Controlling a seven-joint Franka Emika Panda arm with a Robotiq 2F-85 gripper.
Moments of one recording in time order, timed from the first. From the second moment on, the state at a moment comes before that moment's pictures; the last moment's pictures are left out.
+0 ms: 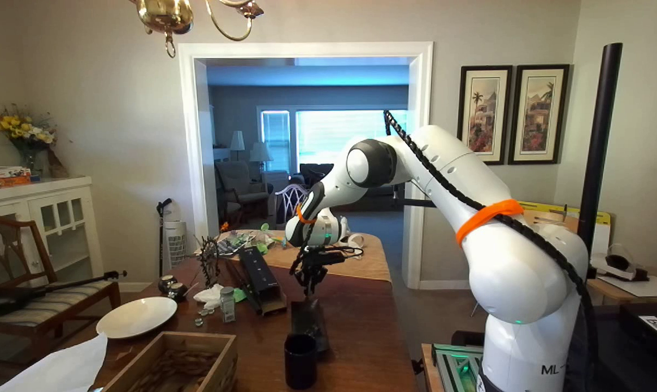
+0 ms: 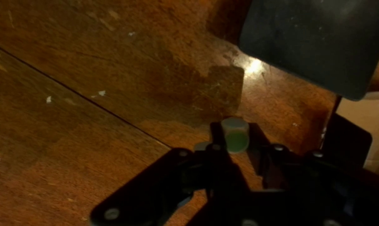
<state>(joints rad) -0.74 0.82 -0.11 -1.63 0.27 2.51 -0.17</state>
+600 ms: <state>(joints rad) -0.73 0.82 -0.10 -1.62 0.27 2.51 -0.16</state>
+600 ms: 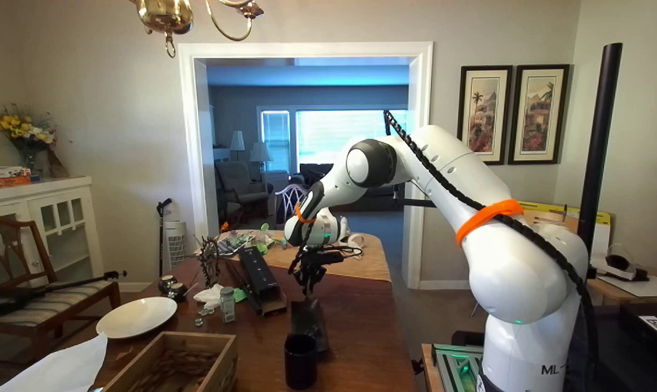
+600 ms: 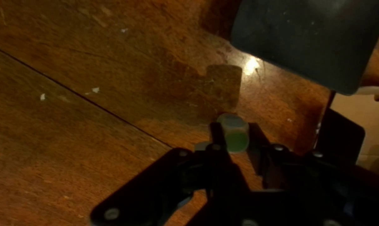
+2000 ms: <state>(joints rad) -0.73 0.82 -0.10 -1.62 0.27 2.51 -0.14</state>
